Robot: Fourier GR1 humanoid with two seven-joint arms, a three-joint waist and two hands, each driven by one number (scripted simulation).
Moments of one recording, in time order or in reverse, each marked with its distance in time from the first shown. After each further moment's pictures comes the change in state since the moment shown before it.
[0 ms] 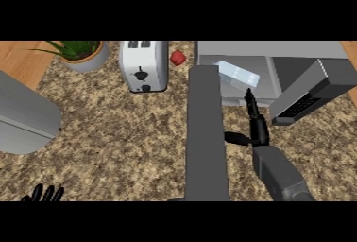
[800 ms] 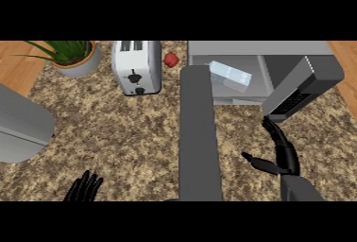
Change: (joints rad) left arm -0.106 -0.033 -0.124 0.068 -0.127 0.010 0.096; right arm 0.288 -0.094 0.035 -0.190 -0.019 0.195 -0.024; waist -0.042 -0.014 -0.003
